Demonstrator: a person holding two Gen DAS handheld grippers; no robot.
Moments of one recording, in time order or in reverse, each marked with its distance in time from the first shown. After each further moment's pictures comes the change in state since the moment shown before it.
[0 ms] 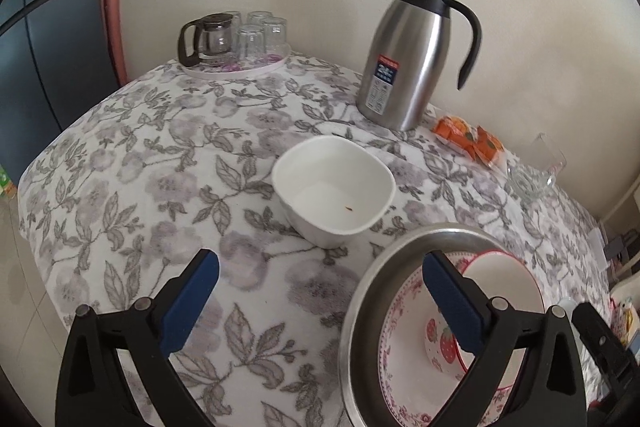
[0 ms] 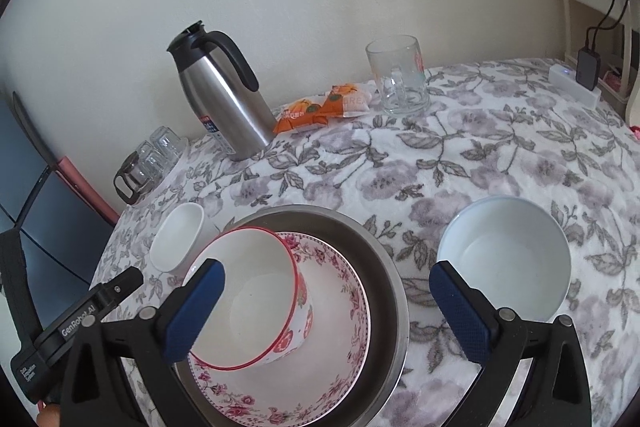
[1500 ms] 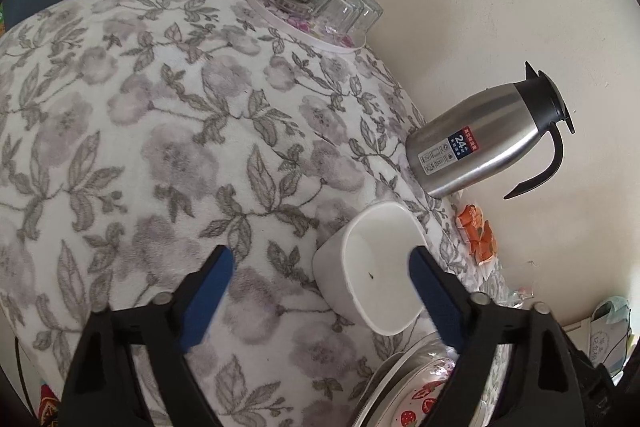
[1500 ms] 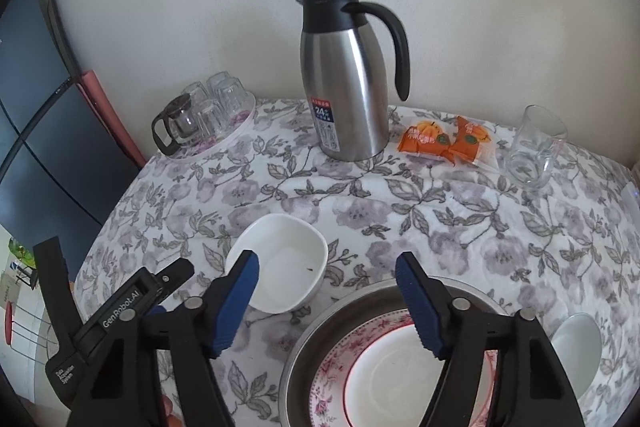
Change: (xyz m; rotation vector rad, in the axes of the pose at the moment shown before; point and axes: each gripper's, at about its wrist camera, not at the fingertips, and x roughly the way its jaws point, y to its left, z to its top) left arm 0.071 0.106 0.054 -0.472 0.148 -0.189; right arm 0.064 0.184 0.057 -0.298 0.159 0.004
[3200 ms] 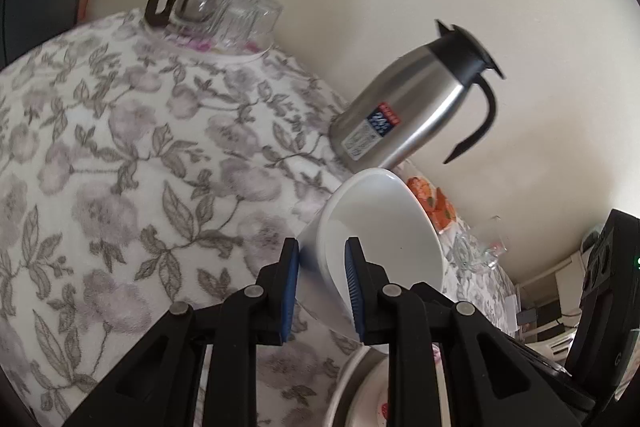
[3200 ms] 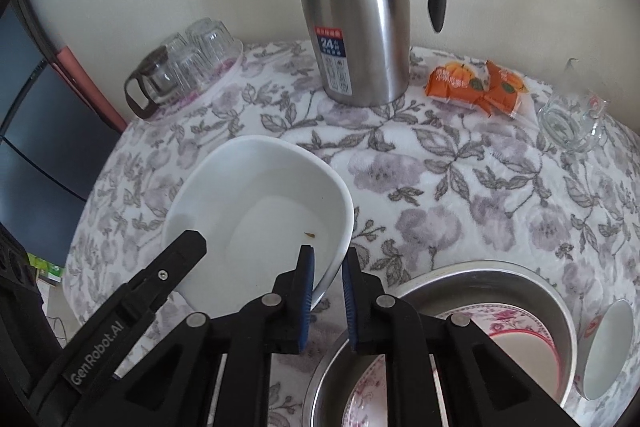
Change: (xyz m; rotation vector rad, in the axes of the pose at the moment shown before) left arm -0.012 -0.058 -0.002 0.269 -0.010 -0.150; right arm 0.057 0.013 0.000 0.050 0.132 -0.007
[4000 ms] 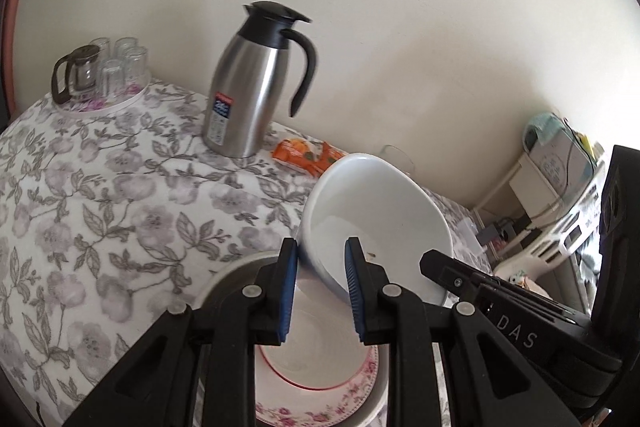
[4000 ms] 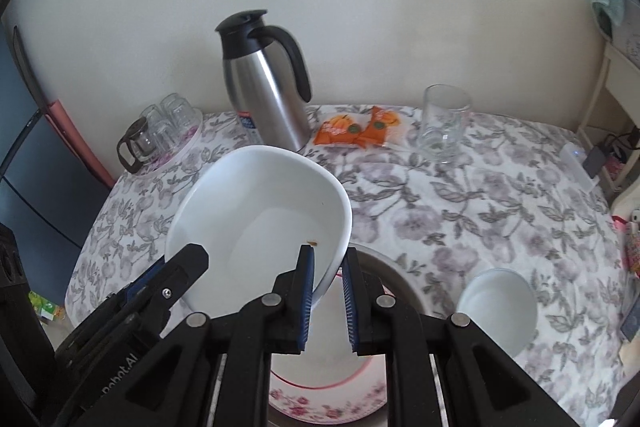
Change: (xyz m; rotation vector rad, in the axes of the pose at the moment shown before) left arm -0.056 -0.146 -0.078 0.352 0.011 -0.125; right arm -0.147 -0.104 -0.050 0.104 -0.188 -0.099
